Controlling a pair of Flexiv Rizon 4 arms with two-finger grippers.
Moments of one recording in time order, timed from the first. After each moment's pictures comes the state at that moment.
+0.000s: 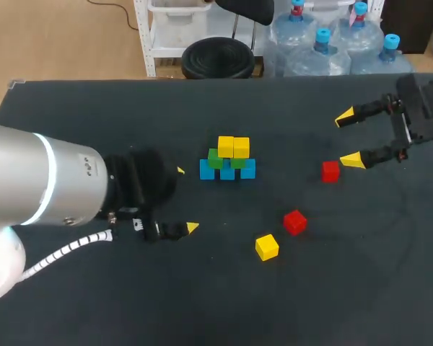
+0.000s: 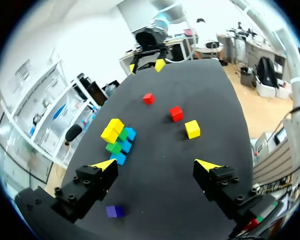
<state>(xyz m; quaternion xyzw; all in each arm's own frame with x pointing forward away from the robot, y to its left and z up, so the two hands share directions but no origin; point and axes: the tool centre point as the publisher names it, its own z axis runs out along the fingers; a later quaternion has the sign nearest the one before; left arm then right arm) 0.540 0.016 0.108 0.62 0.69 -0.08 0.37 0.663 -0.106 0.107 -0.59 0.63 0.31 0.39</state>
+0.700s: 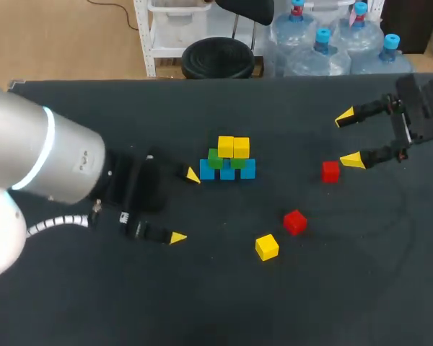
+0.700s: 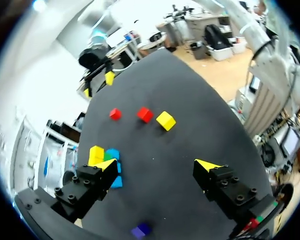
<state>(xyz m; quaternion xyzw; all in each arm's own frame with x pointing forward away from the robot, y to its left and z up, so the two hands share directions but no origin) 0.536 0.013 0.100 0.80 0.50 -0.09 0.33 0.663 -0.106 0.107 -0.59 0.63 0.31 0.39</state>
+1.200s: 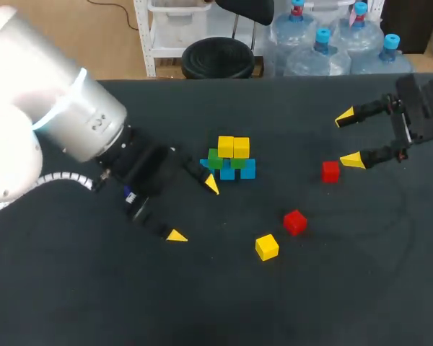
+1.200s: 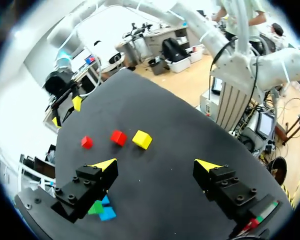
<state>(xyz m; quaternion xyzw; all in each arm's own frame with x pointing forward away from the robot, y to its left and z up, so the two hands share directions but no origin) 0.527 -0.007 0.093 0.86 0.38 -0.20 0.26 0.663 -0.106 0.107 -0.59 0.63 0.31 0.39</state>
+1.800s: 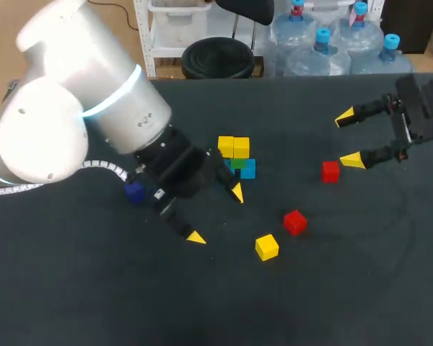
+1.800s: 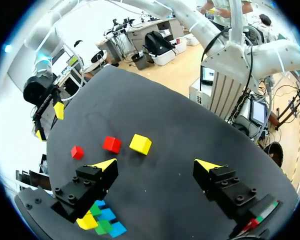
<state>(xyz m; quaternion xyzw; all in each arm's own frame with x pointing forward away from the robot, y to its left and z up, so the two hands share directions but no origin) 0.529 -0.041 0.076 0.90 0.33 -0.18 0.21 0.663 -0.106 0.107 -0.59 0.63 0.31 0.39</state>
